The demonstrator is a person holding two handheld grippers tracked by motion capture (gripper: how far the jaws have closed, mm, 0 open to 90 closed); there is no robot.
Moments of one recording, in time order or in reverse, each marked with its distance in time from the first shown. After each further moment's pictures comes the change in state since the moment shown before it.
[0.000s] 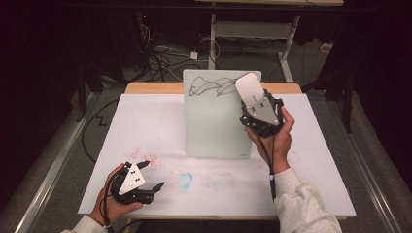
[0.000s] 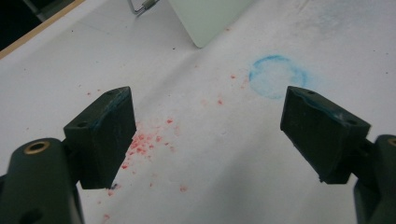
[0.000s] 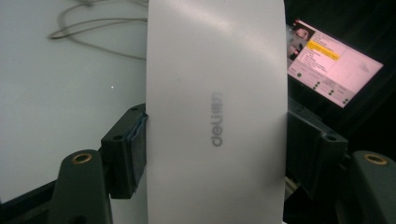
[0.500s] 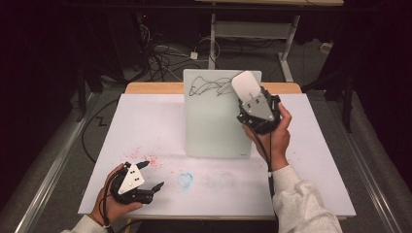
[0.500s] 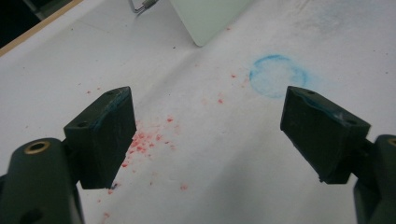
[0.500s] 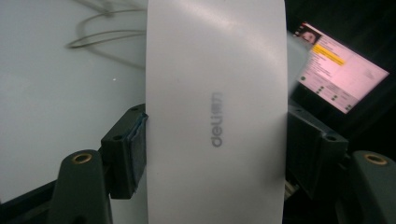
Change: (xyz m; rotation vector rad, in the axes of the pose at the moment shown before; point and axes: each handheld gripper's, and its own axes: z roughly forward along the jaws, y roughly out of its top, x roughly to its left) left arm 0.001 -0.001 0.000 0.007 0.004 -0.003; right arm -0.011 0.013 0.004 0.018 -0.017 -0.014
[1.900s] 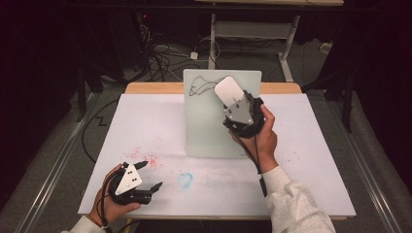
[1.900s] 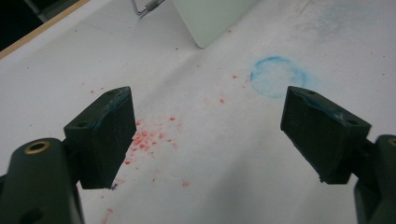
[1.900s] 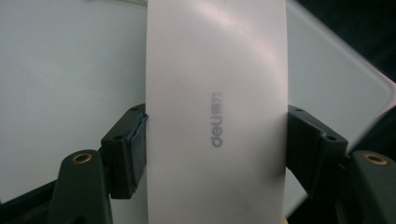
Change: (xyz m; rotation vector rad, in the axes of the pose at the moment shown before) left arm 0.001 -0.003 -0.004 -0.019 -0.005 -0.008; right arm 0.035 0.010 0.003 0.003 0.069 -0.083
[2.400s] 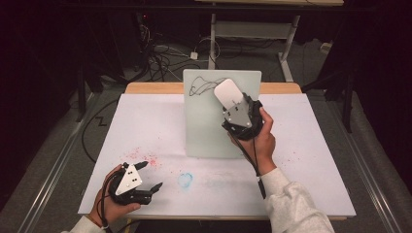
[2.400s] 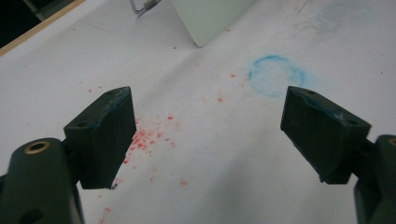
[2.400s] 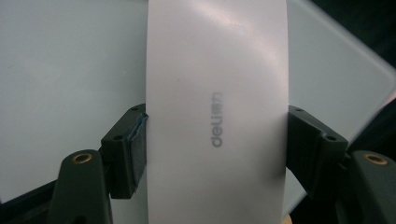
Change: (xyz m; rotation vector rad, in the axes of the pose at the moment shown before) left arm -0.001 0.000 0.001 0.006 -0.004 0.001; right arm 0.017 -0.005 -0.001 0.007 0.012 -0.017
